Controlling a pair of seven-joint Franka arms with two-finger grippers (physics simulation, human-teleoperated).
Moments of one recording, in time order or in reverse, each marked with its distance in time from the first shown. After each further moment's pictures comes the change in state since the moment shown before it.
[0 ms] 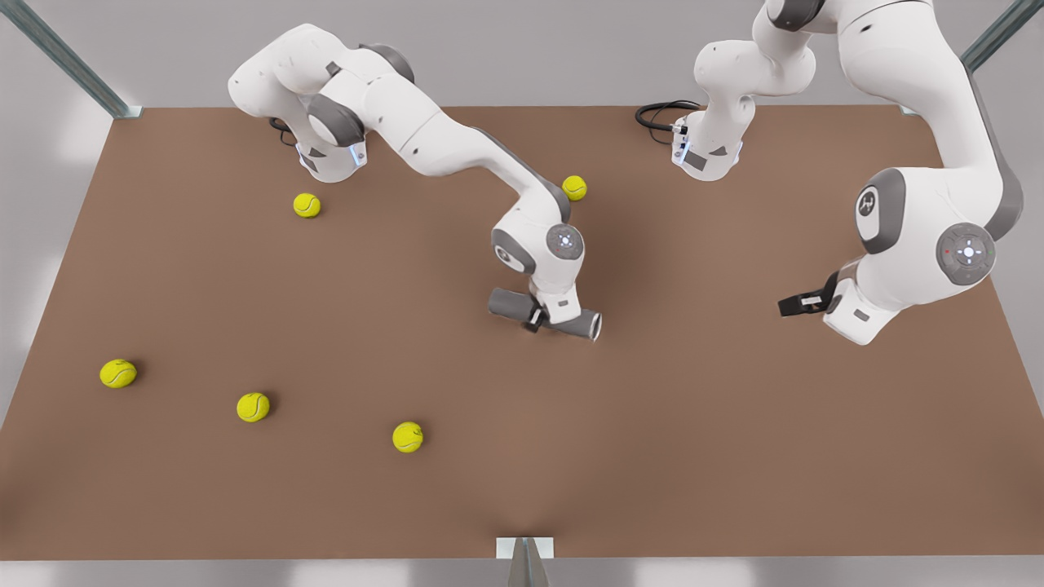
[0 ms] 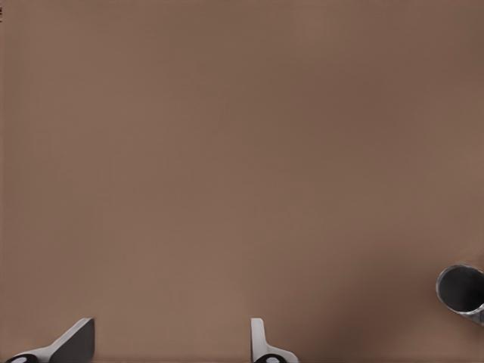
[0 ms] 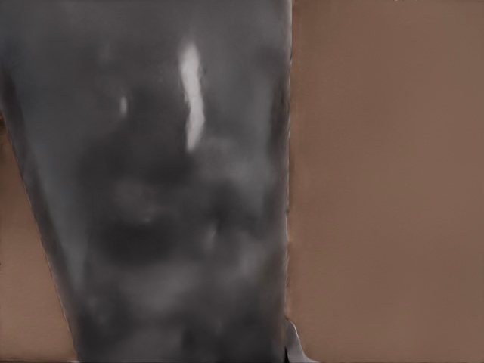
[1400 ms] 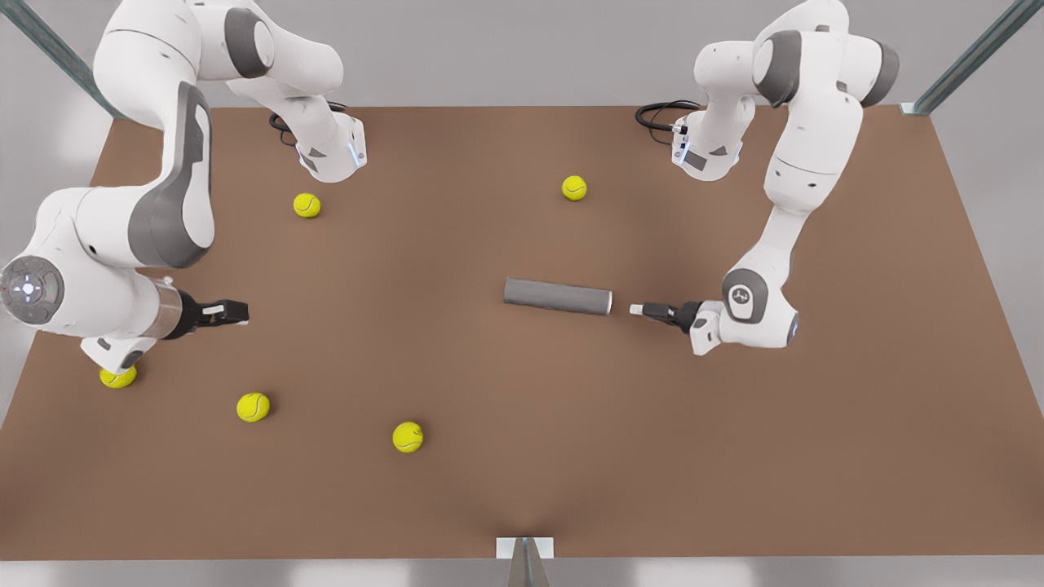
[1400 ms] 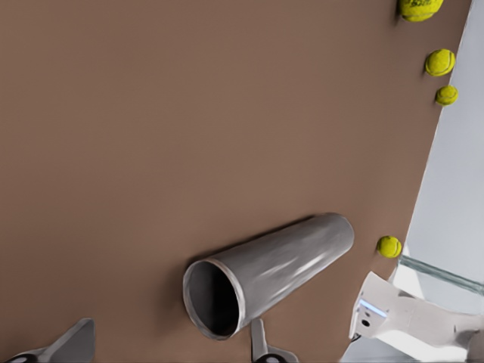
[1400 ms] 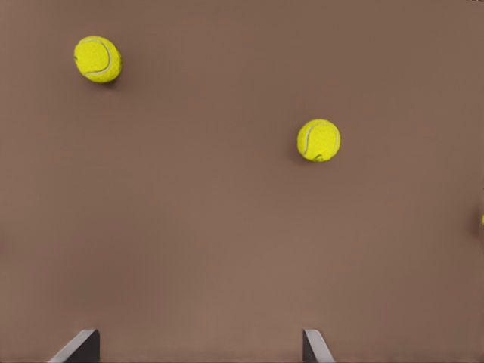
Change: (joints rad) left arm 0.026 0.342 -0.159 -0.488 -0.962 0.408 0.864; right arm -0.829 -0.517 -0.060 0.000 0.176 -0.676 0.089
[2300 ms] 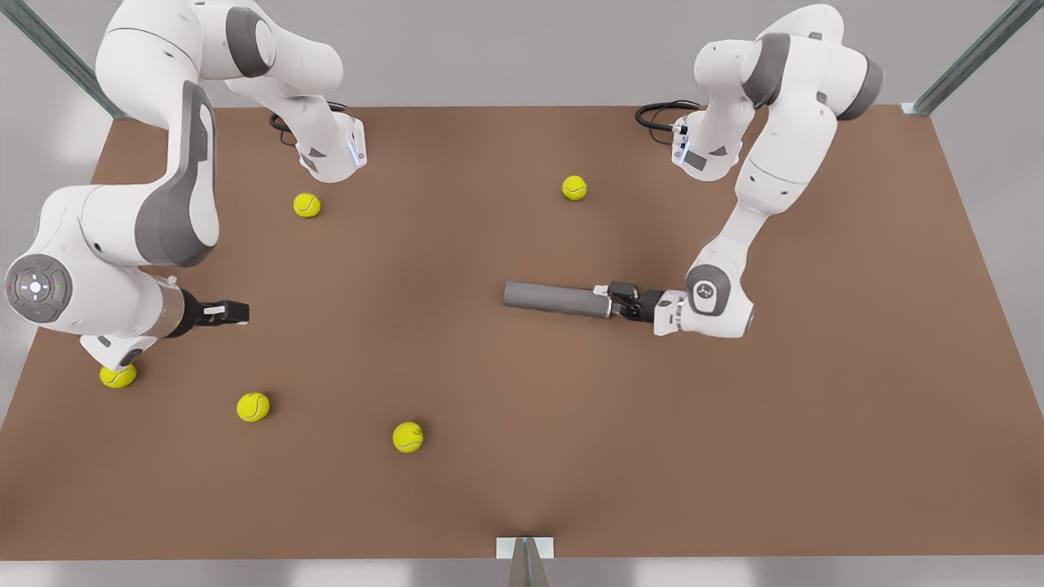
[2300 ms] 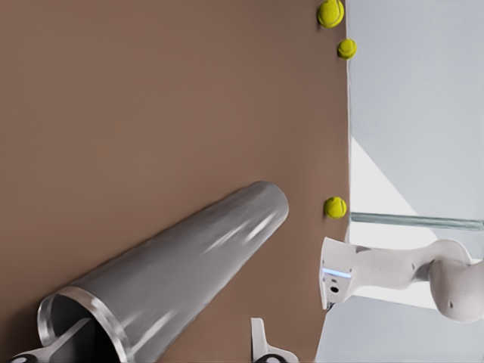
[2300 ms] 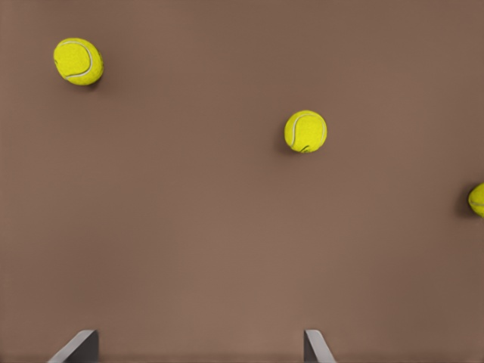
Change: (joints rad) left arm -0.044 0.050 -0.093 -0.024 -0.204 -0.003 0.326; right arm 0.008 -0.004 -0.002 0.004 -0.018 -0.011 0.059
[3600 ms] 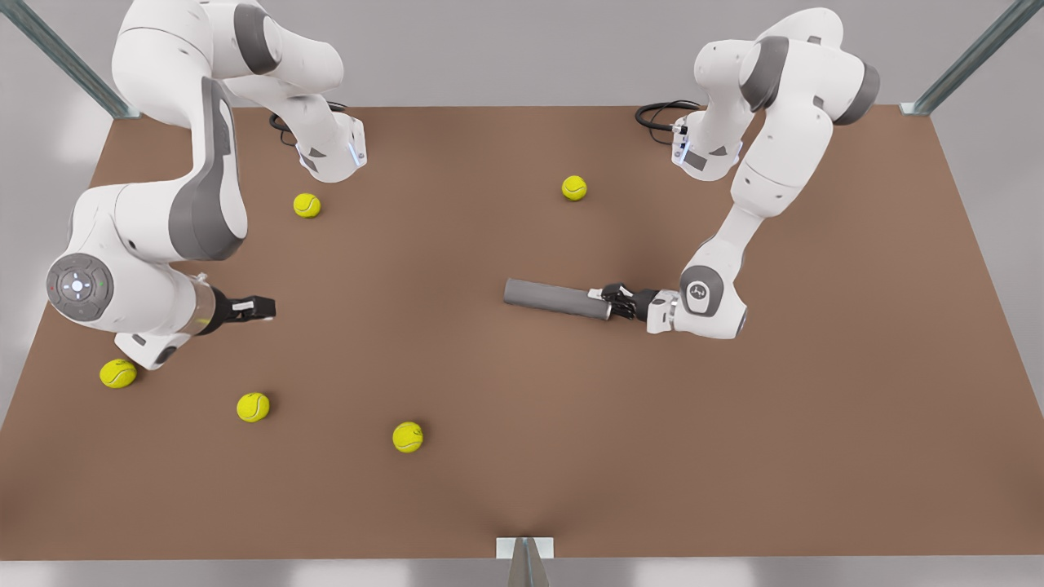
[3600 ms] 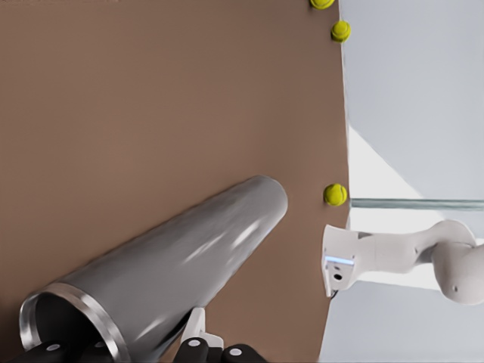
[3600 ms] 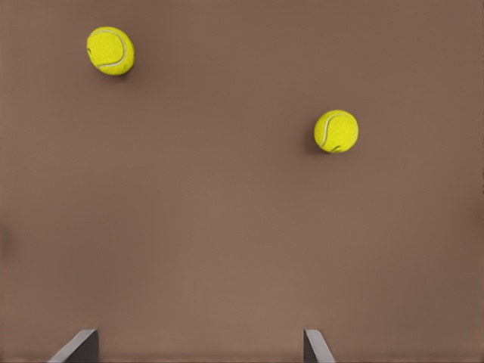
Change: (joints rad) left arm 0.000 0.011 -0.019 0.011 0.028 0.005 0.035; right arm 0.050 -0.004 0.012 -0.008 0.010 -0.011 0.021
